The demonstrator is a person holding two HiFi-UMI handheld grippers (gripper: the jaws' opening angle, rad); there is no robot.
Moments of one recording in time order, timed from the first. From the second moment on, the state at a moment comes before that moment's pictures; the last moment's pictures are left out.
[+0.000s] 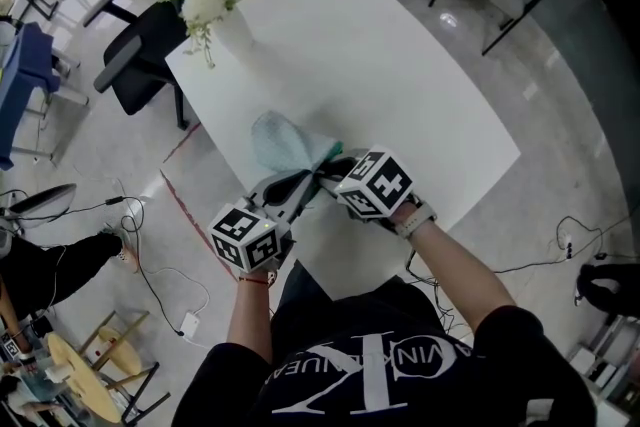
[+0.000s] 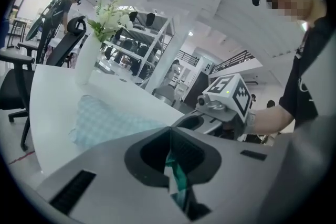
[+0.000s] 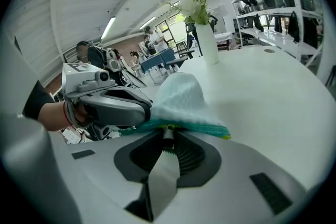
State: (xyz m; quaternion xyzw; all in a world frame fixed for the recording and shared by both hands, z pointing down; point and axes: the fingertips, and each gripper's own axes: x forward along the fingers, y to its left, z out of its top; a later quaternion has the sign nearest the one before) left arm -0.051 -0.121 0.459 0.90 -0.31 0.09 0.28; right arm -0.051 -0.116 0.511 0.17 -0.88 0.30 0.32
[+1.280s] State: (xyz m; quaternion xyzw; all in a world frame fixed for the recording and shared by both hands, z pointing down) left arm -0.095 -0.120 0.502 0.86 -0.38 0.10 0.32; right arm -0.008 -0.120 0.514 0.23 -0.88 0.32 0.26
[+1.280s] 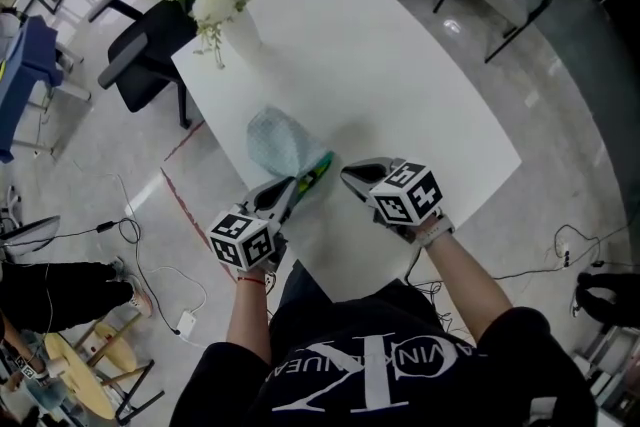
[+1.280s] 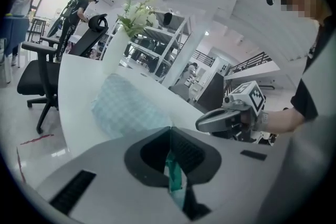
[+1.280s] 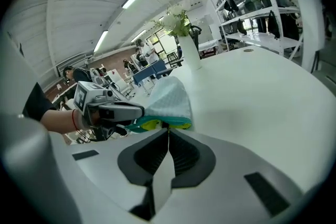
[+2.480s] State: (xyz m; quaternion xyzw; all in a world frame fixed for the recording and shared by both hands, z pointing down) left arm -0.130 -0.136 0.474 0.85 -0.46 0.08 0.24; right arm 0.018 -0.148 0.494 0.30 -0.89 0.28 0.19
